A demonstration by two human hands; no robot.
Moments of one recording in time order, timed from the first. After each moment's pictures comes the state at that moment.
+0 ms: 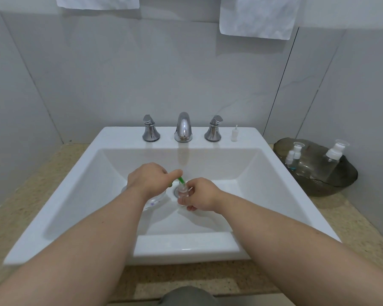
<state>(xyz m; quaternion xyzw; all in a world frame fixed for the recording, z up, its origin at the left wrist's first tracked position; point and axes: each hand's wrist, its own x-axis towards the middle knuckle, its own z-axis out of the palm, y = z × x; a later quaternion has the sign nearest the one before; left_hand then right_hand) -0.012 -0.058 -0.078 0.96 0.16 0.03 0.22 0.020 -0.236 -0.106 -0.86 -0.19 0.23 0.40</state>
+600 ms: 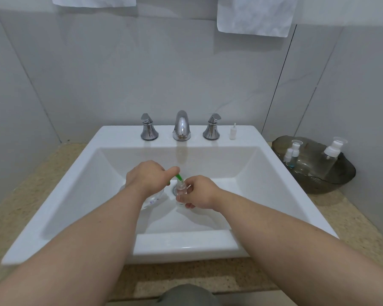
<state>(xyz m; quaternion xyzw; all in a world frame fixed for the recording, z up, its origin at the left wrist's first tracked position) -0.011 -0.061 -0.075 0.95 0.19 0.04 0.24 0.021 -0.235 -0.107 -0.86 -0.19 0.23 0.42</state>
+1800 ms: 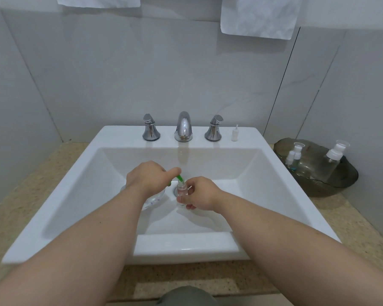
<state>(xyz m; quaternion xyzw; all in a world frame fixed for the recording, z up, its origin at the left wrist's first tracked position) -0.012 -0.060 -0.075 0.95 0.18 0.04 0.24 0.020 -0.236 -0.104 -0.86 -0.19 0.22 0.41</state>
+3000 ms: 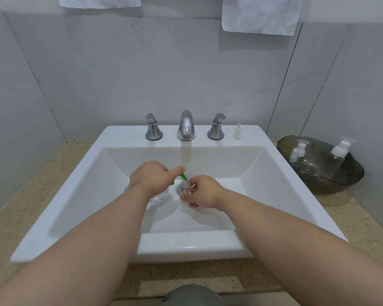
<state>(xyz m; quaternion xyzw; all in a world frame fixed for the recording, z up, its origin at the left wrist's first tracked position) -0.016 -0.058 -0.077 0.95 0.17 0.05 0.25 0.020 -0.234 -0.103 -0.87 -0.19 0.22 0.41</state>
